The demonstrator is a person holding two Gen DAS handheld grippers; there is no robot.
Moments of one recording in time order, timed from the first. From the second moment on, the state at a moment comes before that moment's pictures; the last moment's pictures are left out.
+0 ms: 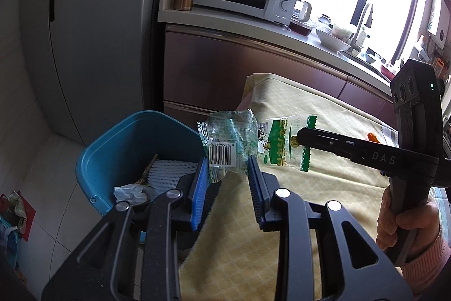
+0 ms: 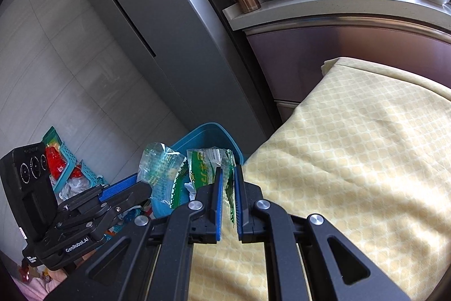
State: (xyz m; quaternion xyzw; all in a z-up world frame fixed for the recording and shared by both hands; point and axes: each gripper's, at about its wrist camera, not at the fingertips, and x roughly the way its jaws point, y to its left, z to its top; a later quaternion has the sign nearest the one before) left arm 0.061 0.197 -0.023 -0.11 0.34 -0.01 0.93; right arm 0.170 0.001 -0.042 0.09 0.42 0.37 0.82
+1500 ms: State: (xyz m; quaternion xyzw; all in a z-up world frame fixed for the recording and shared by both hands) left arm 0.085 0.270 -0.092 -0.16 0.39 0.08 0.90; right arm 0.198 0.143 -0.090 -0.04 0.49 0.39 0.78
